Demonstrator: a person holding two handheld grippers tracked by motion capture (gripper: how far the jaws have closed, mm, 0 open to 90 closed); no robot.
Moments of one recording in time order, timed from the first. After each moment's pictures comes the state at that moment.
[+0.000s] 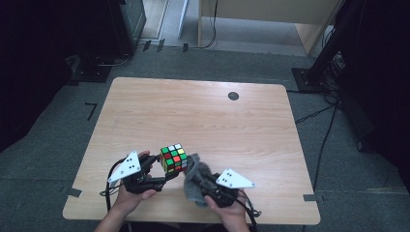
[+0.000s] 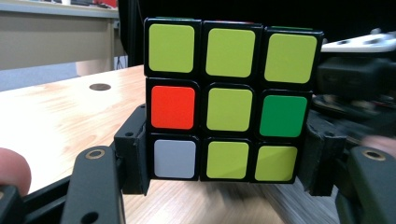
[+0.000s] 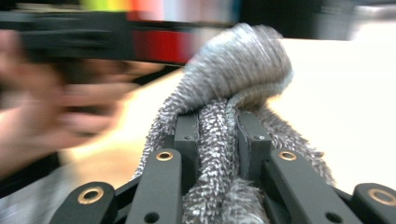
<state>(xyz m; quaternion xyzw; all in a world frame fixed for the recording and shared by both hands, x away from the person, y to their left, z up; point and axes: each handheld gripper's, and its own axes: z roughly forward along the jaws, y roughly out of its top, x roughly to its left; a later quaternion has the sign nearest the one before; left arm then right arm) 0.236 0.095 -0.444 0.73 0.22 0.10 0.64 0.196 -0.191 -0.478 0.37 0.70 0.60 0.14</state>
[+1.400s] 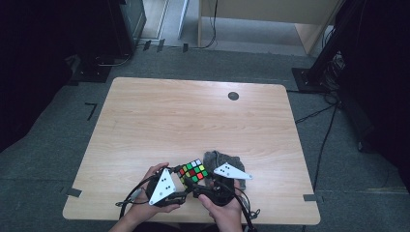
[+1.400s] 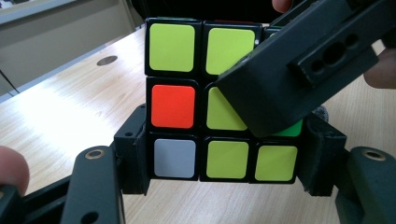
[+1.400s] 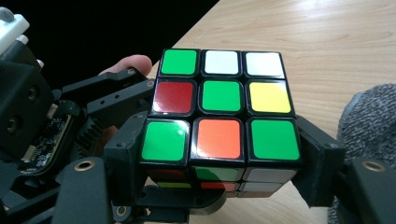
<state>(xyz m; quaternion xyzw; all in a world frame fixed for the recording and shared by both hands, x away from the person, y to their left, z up) 0.206 0.033 -0.474 0.81 0.16 0.22 0.52 0.193 -0.172 -0.455 0.49 0.67 0.56 0.04</state>
